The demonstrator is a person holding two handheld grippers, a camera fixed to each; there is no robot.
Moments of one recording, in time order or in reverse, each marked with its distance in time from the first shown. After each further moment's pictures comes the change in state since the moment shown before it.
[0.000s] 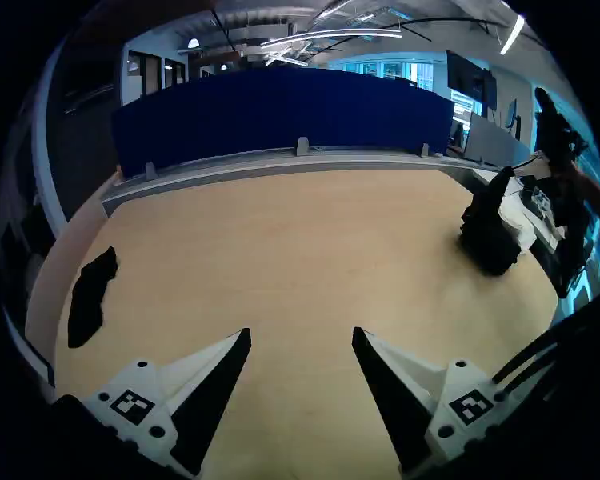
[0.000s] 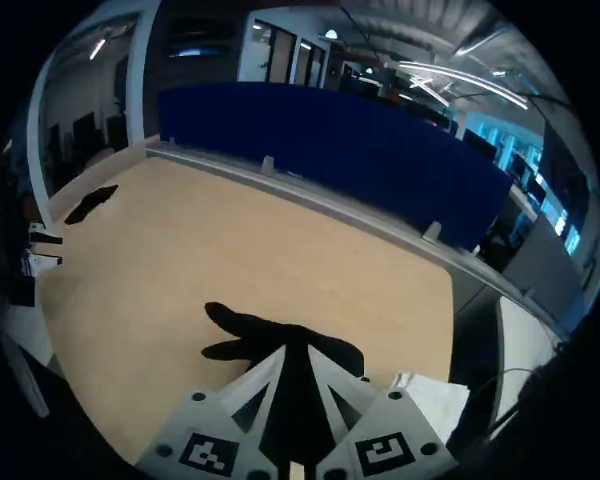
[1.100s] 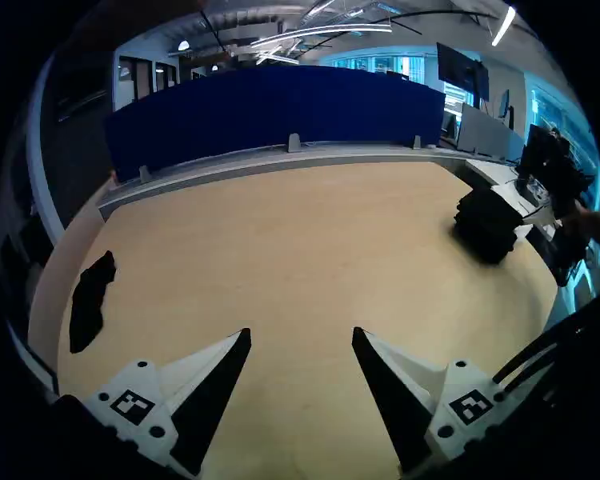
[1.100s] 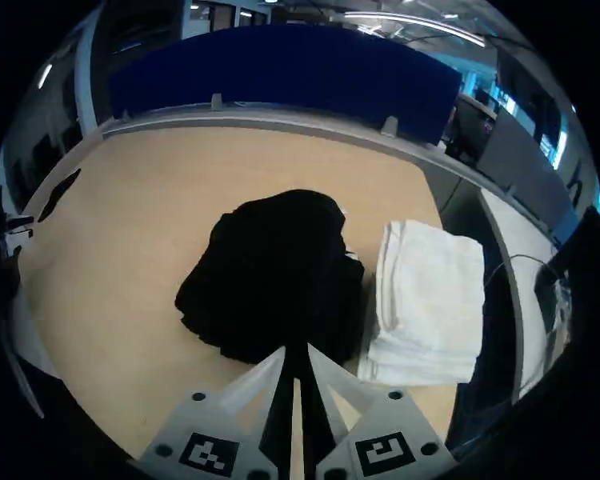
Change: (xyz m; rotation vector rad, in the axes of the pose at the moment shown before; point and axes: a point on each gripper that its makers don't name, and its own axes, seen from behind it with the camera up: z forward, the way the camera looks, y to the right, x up) left arm -0.005 0.009 -0.008 -0.011 -0.013 0.039; right arm -0.172 0.012 -0.005 -0.112 -0.183 0.209
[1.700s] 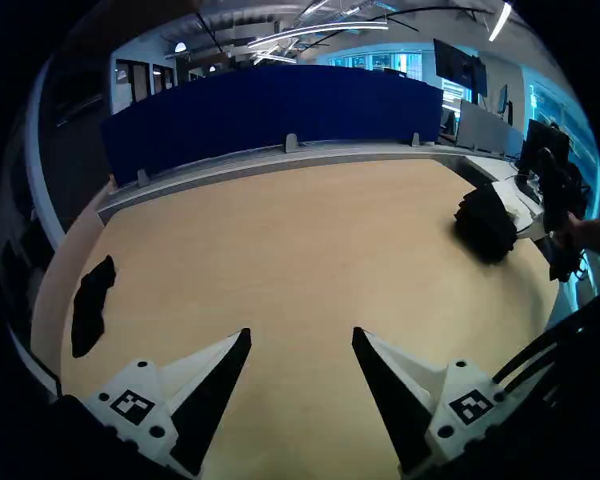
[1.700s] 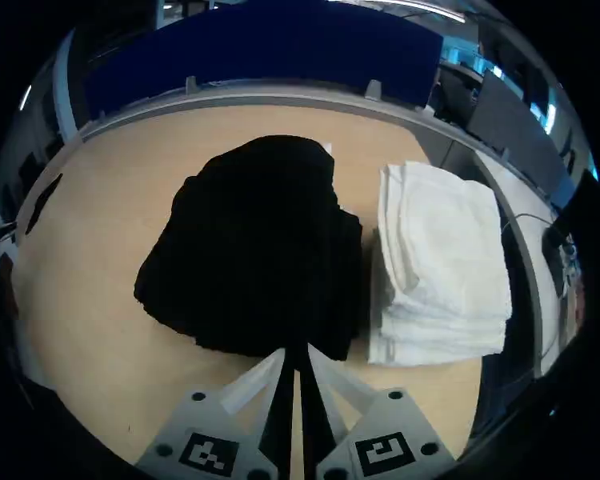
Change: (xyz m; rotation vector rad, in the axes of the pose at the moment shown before) left arm 0.005 0.002 0.000 0.004 -0.004 0.020; right arm -0.038 0.003 0.039 -0.028 -0.055 0.089
